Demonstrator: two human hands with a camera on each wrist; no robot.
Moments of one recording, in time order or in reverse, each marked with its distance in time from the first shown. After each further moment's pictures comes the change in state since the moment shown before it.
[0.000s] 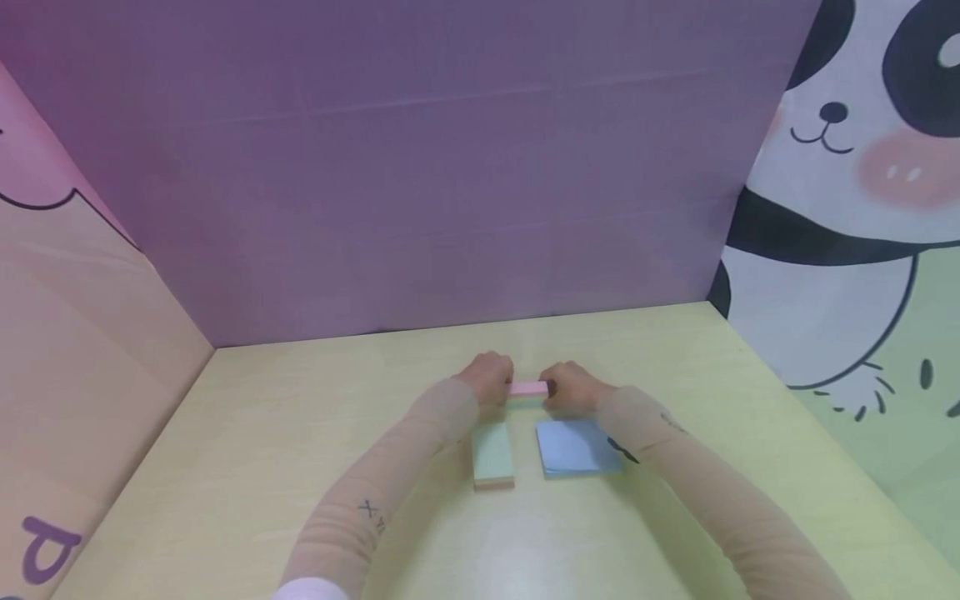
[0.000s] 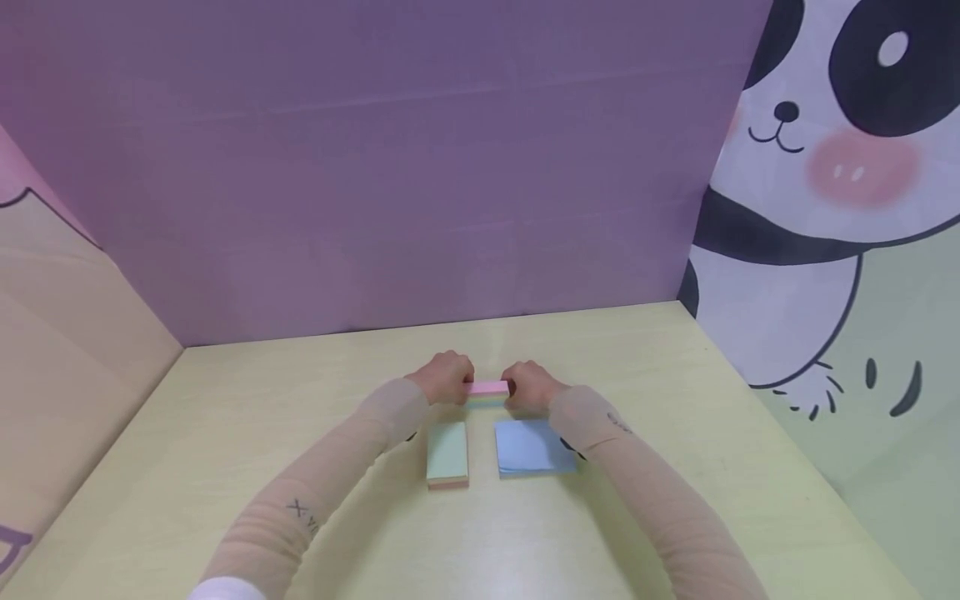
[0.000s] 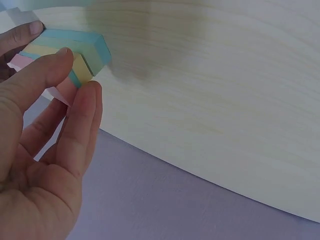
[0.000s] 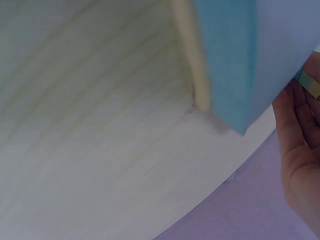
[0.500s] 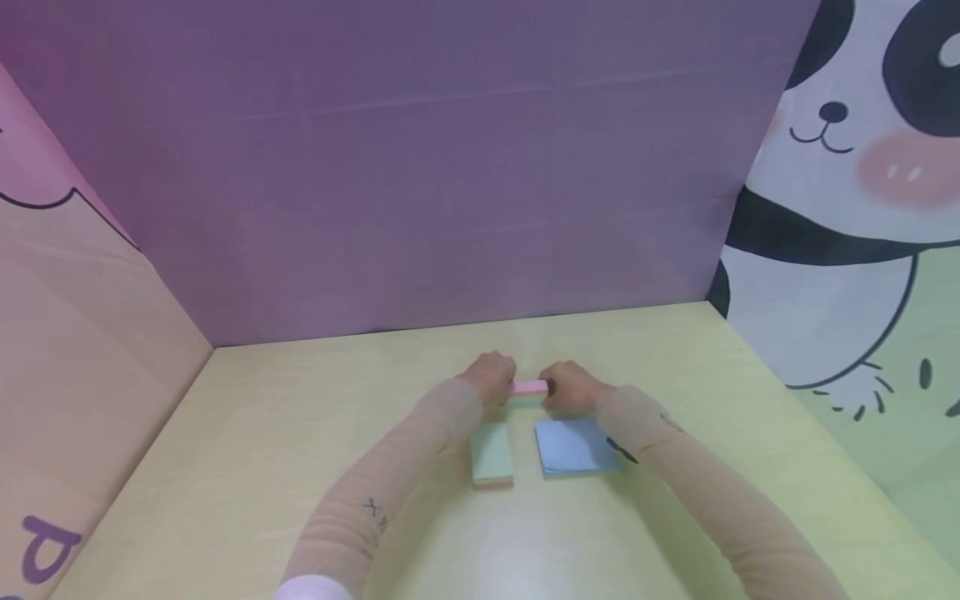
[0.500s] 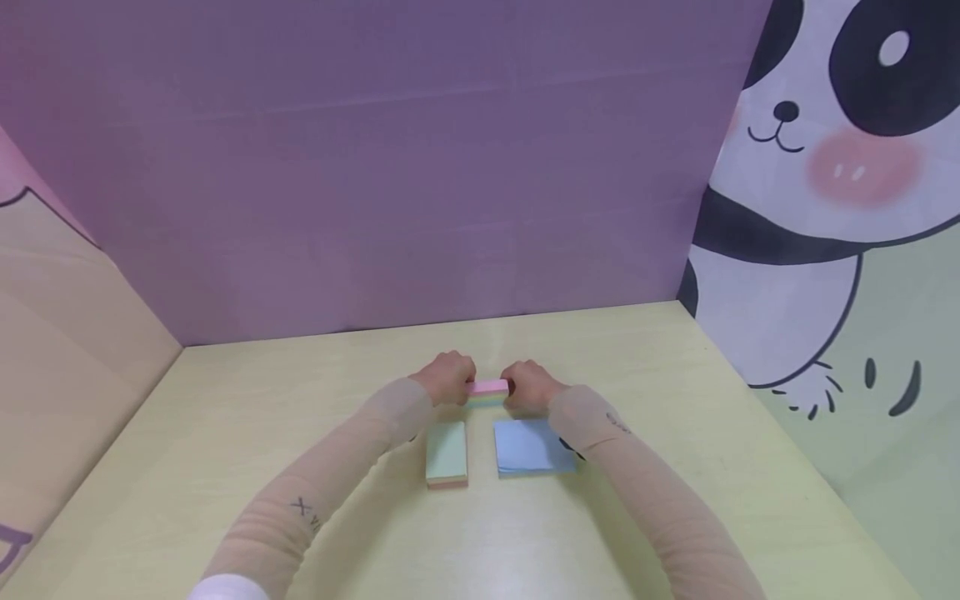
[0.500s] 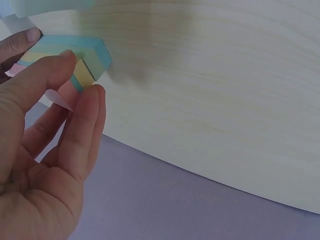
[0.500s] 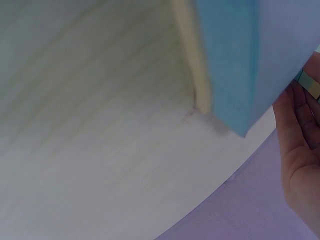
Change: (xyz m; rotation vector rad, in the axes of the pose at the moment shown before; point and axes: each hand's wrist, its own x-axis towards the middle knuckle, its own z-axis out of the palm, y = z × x) left_hand 0.000 0.005 0.001 0.069 0.032 0.026; right_hand 0.000 0.001 0.001 0.011 0.022 -0.032
